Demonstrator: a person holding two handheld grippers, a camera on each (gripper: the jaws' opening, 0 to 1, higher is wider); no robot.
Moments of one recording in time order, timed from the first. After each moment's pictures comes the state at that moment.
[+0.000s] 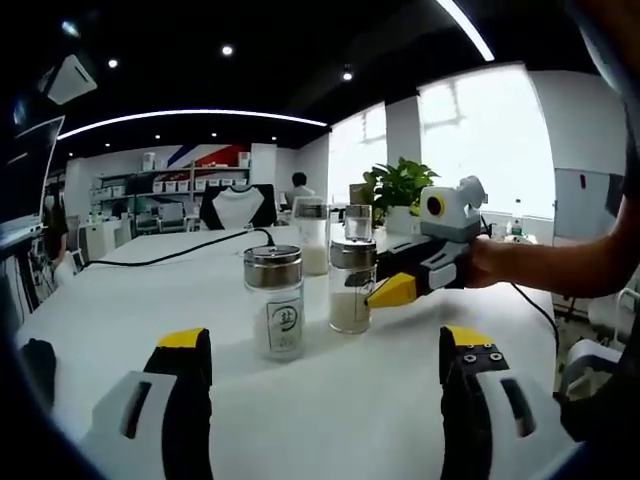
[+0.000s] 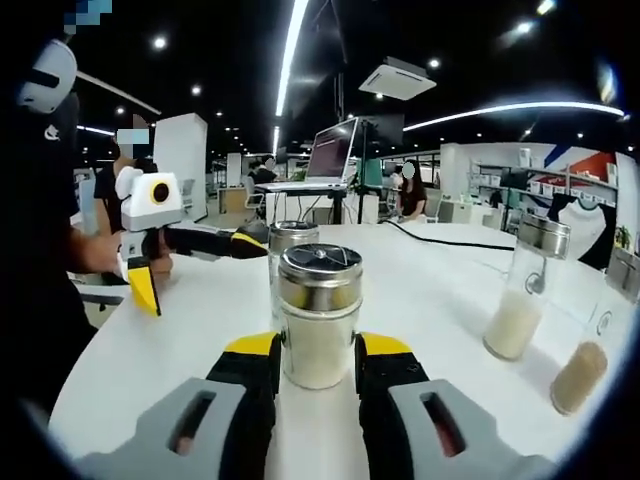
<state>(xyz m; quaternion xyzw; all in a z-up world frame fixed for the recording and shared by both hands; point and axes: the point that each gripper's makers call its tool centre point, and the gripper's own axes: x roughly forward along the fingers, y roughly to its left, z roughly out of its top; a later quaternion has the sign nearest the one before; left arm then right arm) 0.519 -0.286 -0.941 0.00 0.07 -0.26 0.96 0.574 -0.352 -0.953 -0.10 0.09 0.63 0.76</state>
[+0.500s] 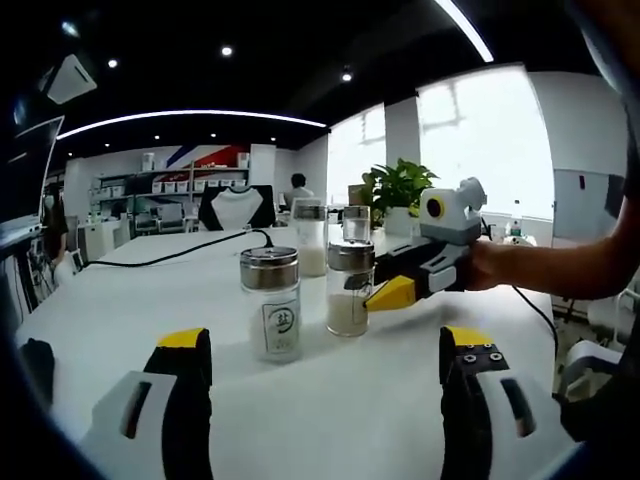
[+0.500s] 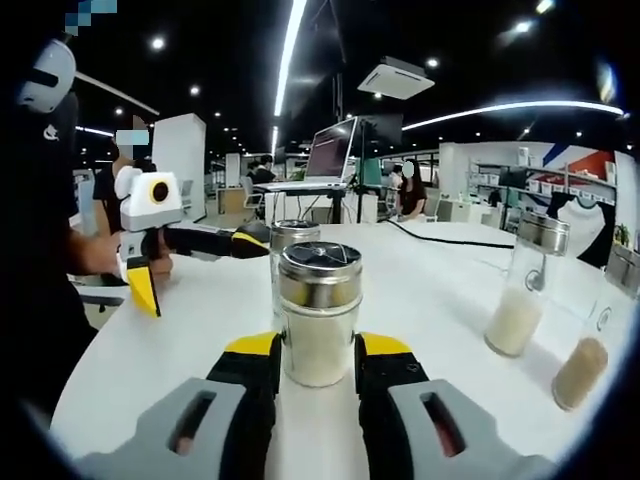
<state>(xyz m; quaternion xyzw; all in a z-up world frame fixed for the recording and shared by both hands) 0.519 -0.288 -0.940 0.00 0.07 -0.26 0.96 0.573 -0.353 -0.954 -0.10 0.10 0.63 0.76</state>
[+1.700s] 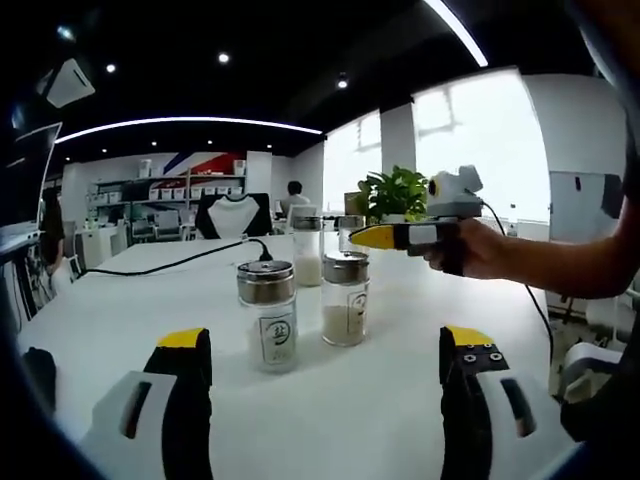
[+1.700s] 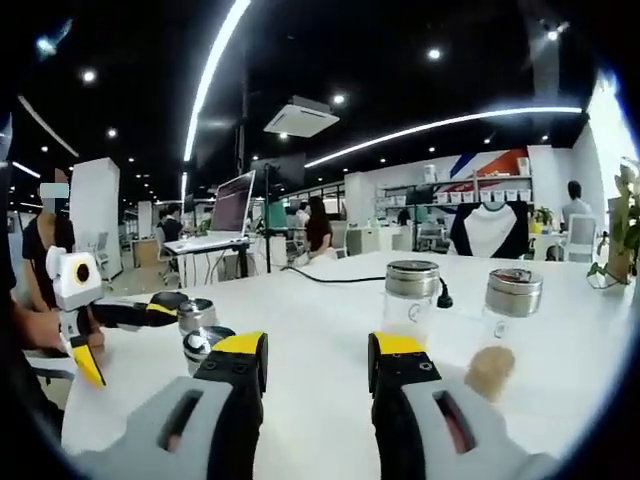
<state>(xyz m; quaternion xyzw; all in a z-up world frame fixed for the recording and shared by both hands) 0.517 -0.290 -0.930 0.01 0.05 -0.27 0.96 0.642 -0.402 -0.893 -0.01 0.05 0.44 0.89</state>
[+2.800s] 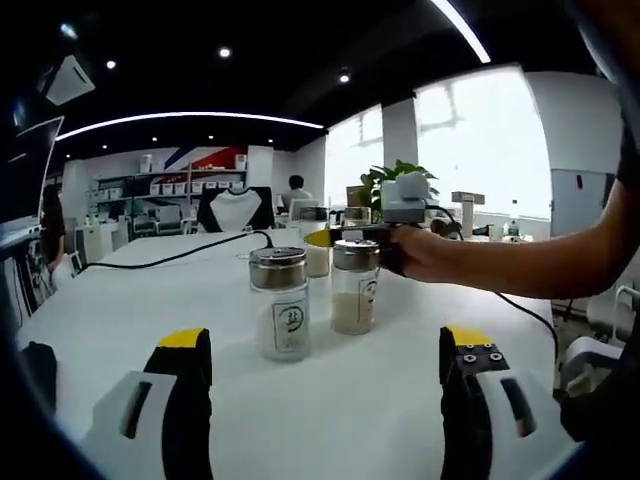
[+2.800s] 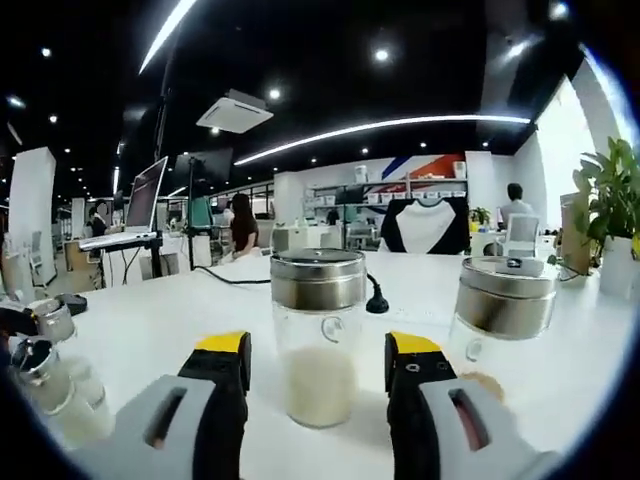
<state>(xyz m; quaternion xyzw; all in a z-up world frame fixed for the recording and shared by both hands) 0.519 -0.280 -0.941 0.00 0.06 -0.27 0.96 0.756 -0.397 -0.917 -0.01 0.05 0.31 0.95</state>
